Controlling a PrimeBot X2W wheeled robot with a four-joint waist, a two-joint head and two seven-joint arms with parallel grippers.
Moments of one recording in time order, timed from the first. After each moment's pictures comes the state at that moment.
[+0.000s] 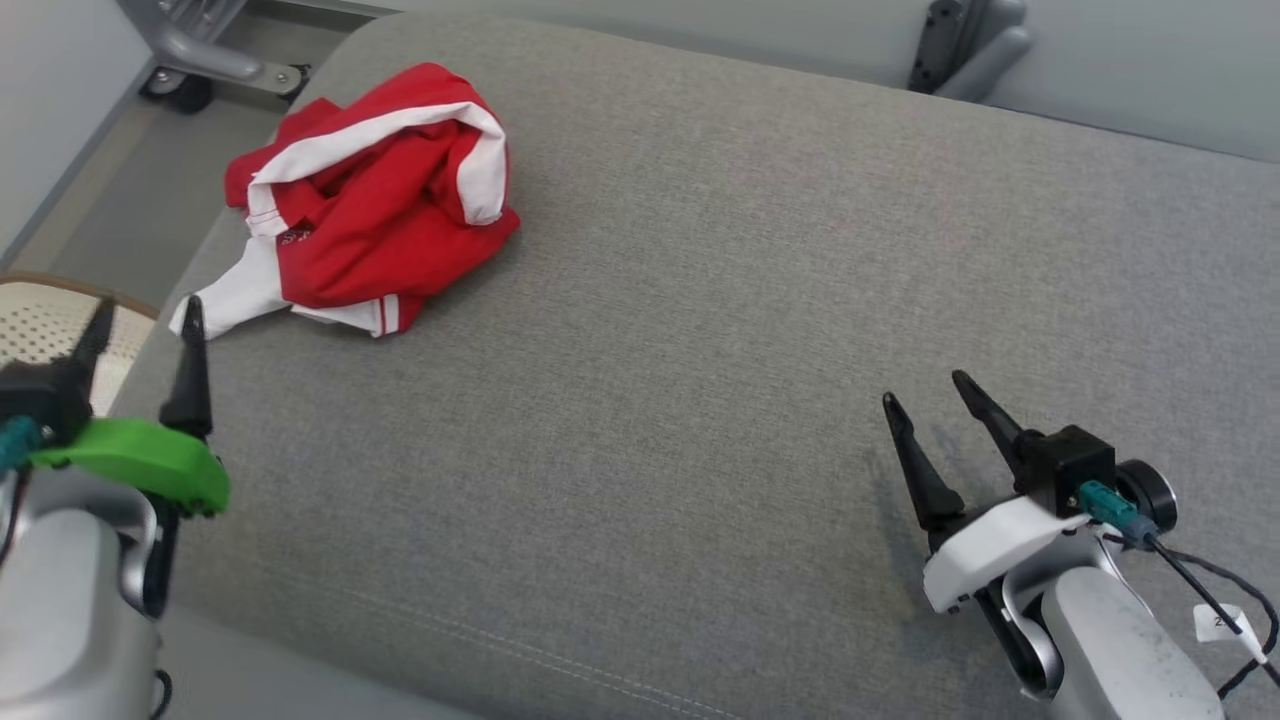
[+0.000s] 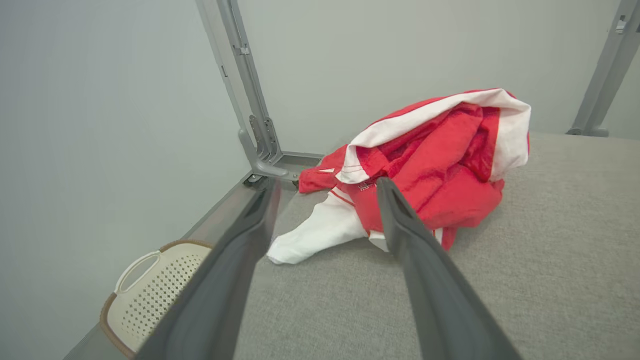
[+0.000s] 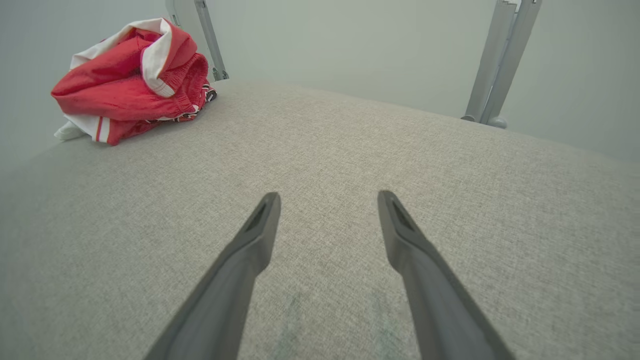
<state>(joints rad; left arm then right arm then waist) -0.47 0.31 -0.06 0.63 -0.28 -0.13 -0.26 -0.26 -0.18 0.22 0.40 0.19 0.13 -0.26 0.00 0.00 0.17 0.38</state>
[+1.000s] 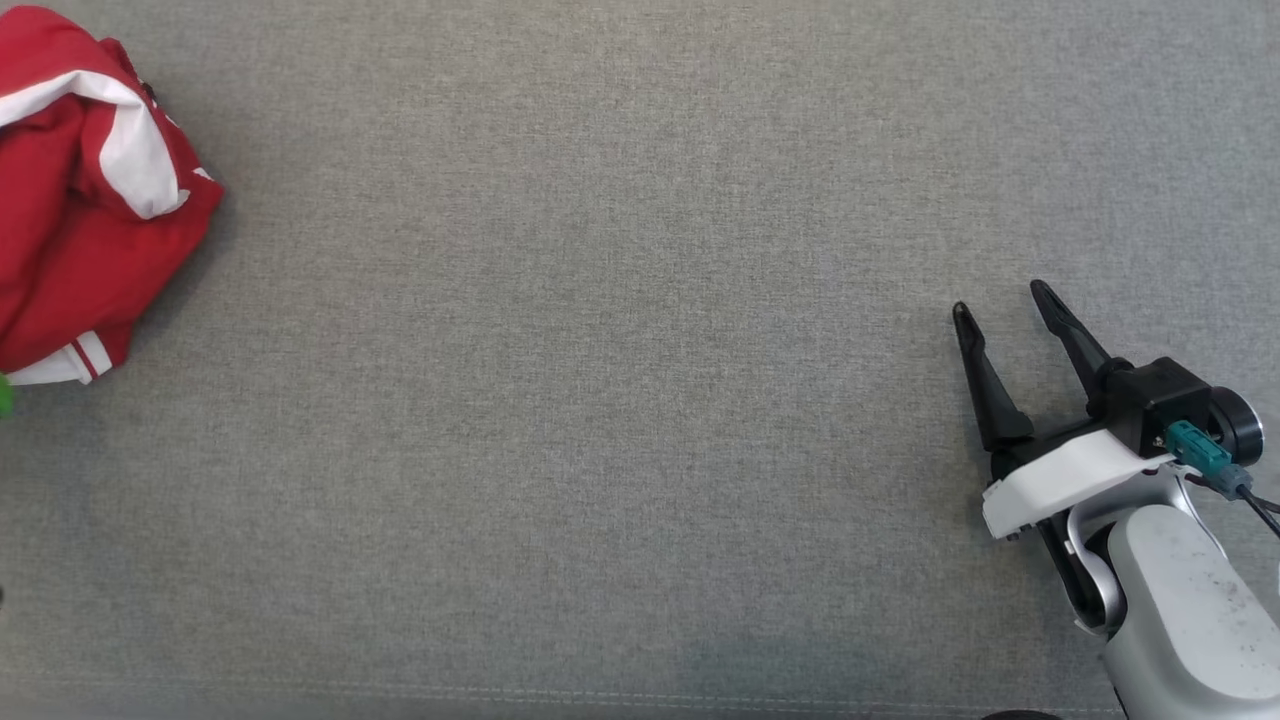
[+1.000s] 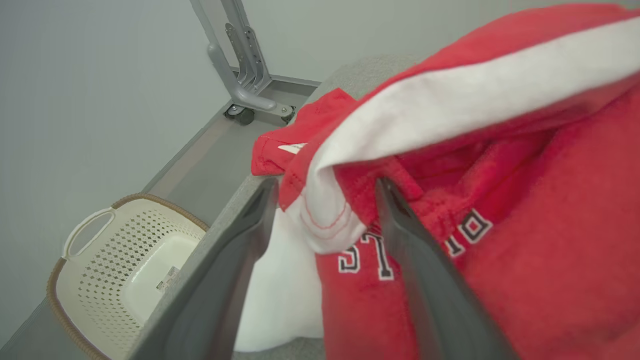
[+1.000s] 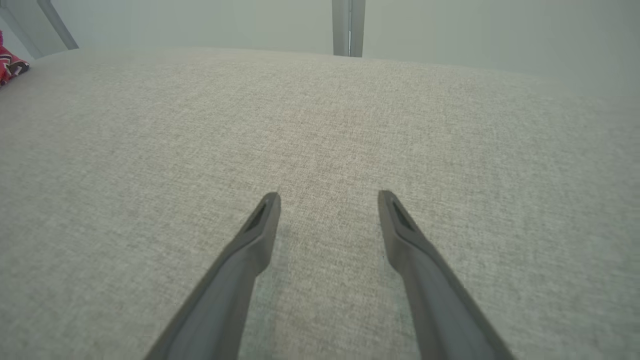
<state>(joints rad) -0.88 0.52 -0.21 1.16 -0.60 -0.09 -0.24 -0.31 -0.24 0.15 0.30 0.19 0.13 -0.26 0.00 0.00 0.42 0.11</state>
